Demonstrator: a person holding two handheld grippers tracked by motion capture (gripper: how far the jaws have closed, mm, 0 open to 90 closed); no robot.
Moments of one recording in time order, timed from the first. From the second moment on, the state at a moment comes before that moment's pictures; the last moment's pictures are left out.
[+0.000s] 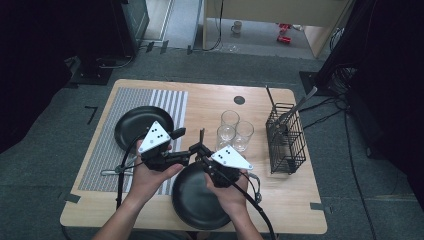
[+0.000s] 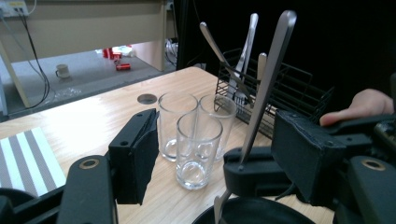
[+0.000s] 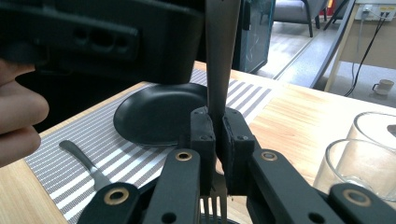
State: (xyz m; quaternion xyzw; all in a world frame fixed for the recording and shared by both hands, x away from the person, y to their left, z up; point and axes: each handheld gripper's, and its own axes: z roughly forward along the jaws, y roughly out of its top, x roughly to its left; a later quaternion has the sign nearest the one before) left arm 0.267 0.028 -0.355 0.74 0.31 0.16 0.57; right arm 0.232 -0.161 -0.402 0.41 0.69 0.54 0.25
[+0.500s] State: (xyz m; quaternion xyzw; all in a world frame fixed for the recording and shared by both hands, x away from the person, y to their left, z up) left arm 0.267 0.023 -0.347 0.74 0.30 0.17 0.58; right arm 0.230 -0.152 -0.403 0.40 0.70 0.54 0.24
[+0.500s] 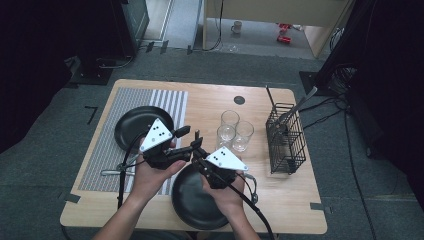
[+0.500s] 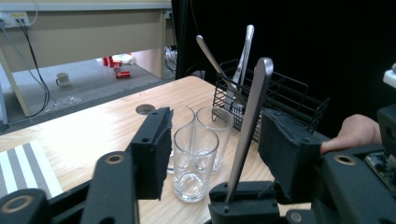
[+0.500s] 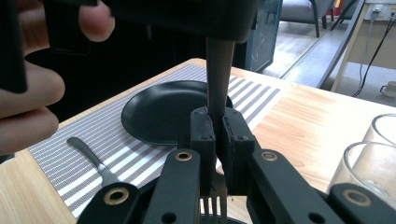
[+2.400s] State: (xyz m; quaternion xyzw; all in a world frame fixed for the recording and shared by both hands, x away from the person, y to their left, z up) left arm 0.292 0.051 -0.334 0.71 0.31 0.21 0.59; right arm 0.215 -0.217 -0.410 0.44 0.69 0.52 0.23
